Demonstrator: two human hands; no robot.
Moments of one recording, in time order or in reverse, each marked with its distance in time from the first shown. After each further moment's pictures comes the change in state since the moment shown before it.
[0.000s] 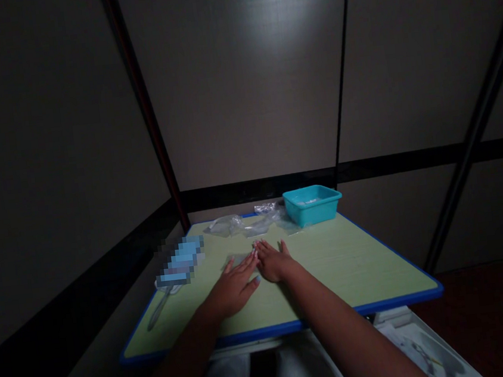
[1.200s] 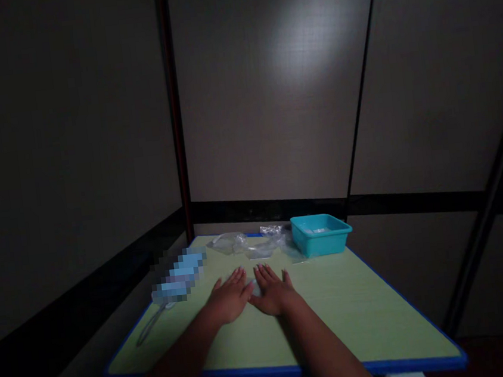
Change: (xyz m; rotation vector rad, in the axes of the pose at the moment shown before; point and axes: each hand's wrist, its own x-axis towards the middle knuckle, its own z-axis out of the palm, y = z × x) left_hand 0.028 -0.015 0.004 -0.034 -0.036 -0.391; right_hand -0.005 -0.007 -0.006 -0.021 -0.029 0.028
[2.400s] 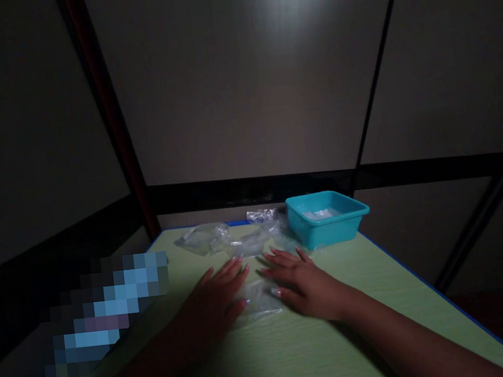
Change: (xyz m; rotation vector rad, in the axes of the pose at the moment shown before) left_hand 0.035 -0.006 -0.008 0.050 0.052 0.369; right_hand -0.007 0.089 -0.040 0.194 0.118 -0.346
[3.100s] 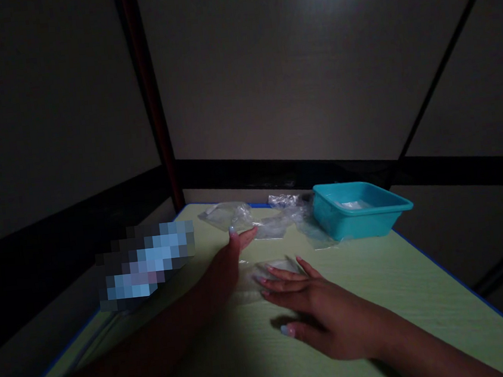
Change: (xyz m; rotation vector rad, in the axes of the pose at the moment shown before) left_hand 0.015 -0.011 0.015 -1.113 0.400 -0.288; right_hand -0.004 -0.051 0.007 0.121 -0.224 -0.234
